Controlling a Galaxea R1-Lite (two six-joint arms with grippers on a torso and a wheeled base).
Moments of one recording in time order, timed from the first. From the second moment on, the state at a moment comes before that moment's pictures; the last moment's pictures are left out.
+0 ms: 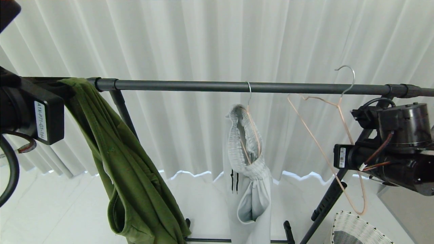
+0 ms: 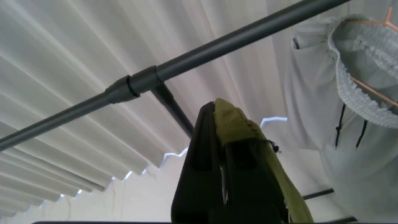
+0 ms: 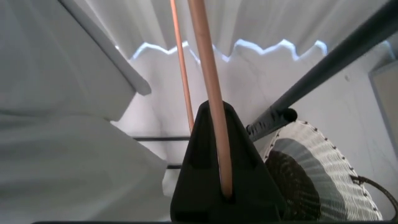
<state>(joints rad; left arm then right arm) -0.64 1.12 -1.06 0.08 0.49 0.41 0.51 1.50 -0.79 -0.22 -0.37 0.31</state>
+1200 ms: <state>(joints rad) -0.65 1.12 -1.03 0.07 0.49 0.42 0.77 1.21 -0.62 -0.11 -0.36 0.21</state>
